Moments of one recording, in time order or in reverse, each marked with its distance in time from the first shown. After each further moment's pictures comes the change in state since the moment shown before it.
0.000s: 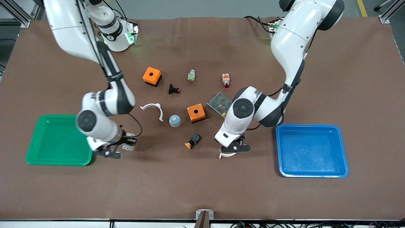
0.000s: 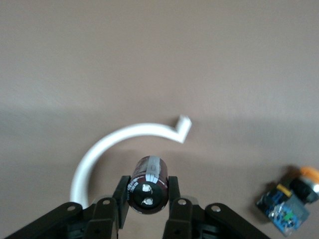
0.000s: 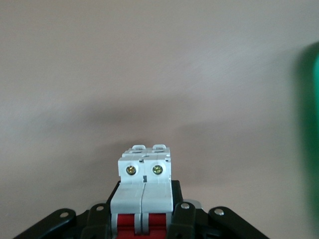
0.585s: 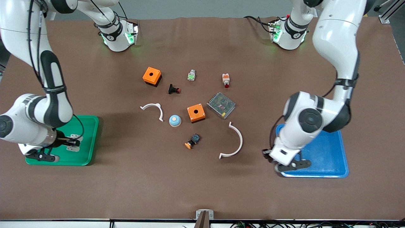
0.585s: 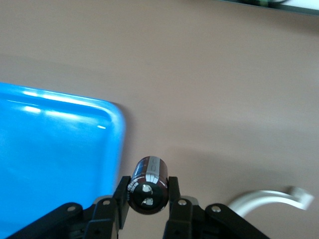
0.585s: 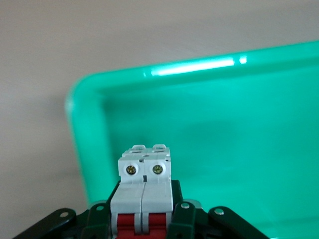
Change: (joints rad) left arm 0.289 -0.105 0.006 -0.024 0.003 -0.112 0.234; right arm -0.341 0.010 -0.043 -0.031 0.000 -0.026 -0.453
